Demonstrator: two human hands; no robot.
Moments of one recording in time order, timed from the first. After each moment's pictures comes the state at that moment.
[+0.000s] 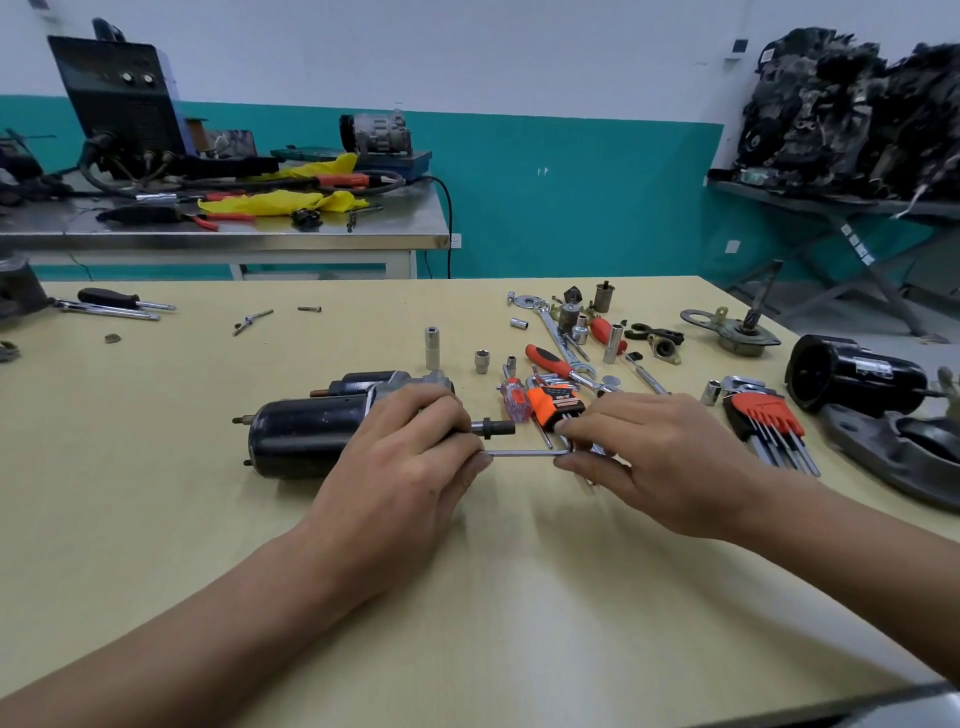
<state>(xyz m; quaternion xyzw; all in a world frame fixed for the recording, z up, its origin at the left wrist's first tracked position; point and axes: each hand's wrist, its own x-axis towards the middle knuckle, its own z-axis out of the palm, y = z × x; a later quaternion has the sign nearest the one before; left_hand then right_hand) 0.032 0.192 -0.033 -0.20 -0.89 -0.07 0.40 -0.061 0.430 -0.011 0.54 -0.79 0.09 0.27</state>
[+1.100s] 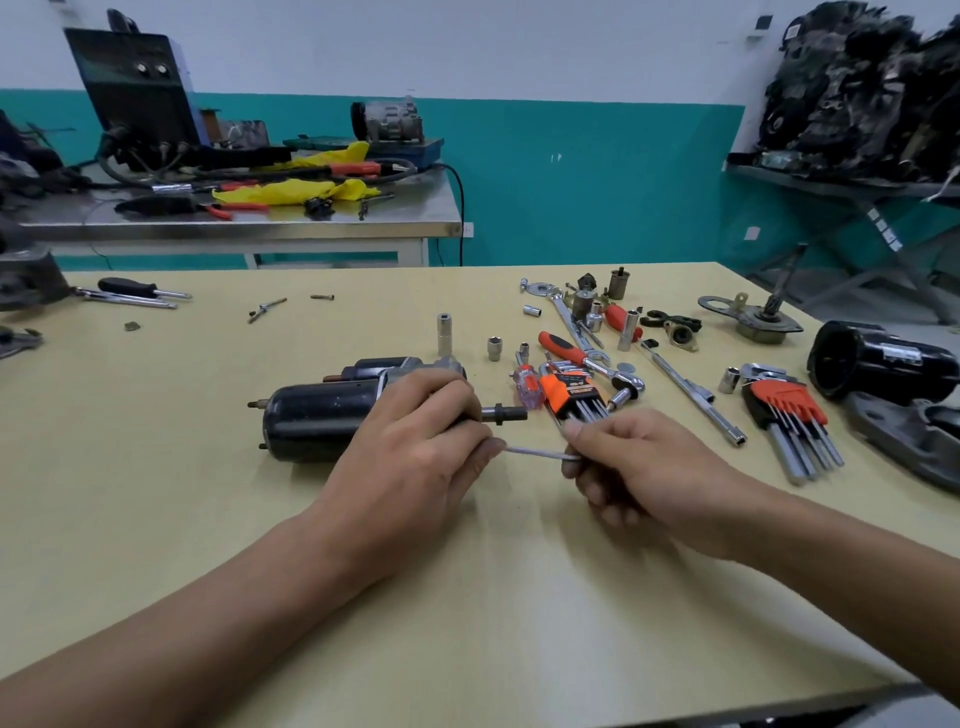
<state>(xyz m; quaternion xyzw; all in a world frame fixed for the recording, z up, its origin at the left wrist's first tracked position) 0.028 0.188 -0.036 -0.21 -0.88 -0.06 0.41 -0.033 0.402 -0.016 0.16 -0.78 0.55 -0.24</state>
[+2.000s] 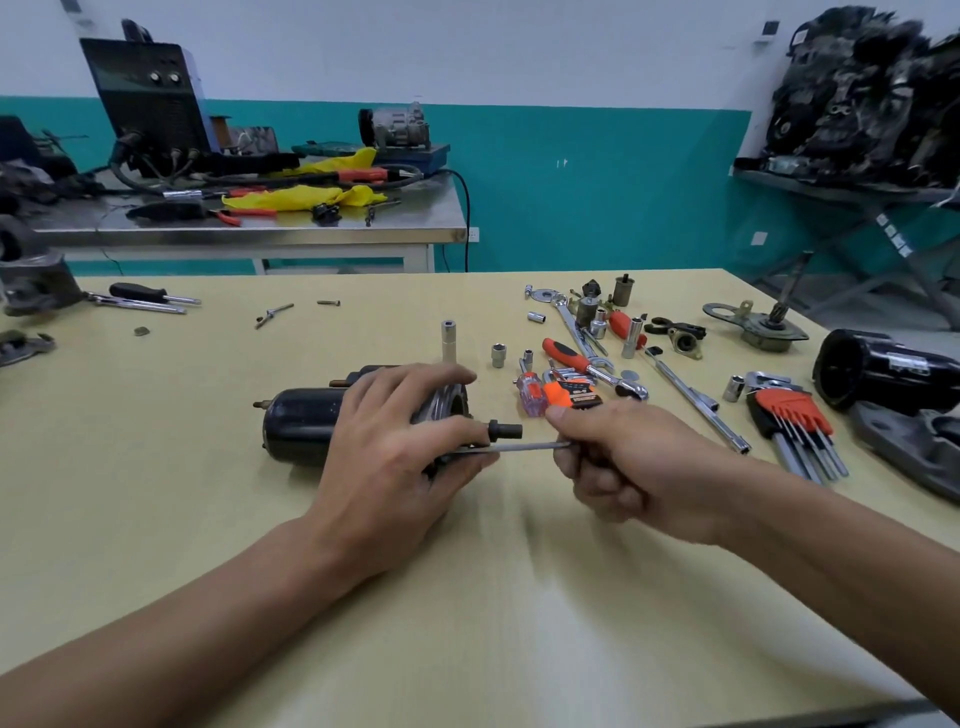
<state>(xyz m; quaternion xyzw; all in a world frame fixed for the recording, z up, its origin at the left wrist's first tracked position) 0.031 0.178 -0.035 -0.16 -0.90 -0.15 0.39 -0.038 0.390 0.004 0.12 -0.74 0.58 -0.31</state>
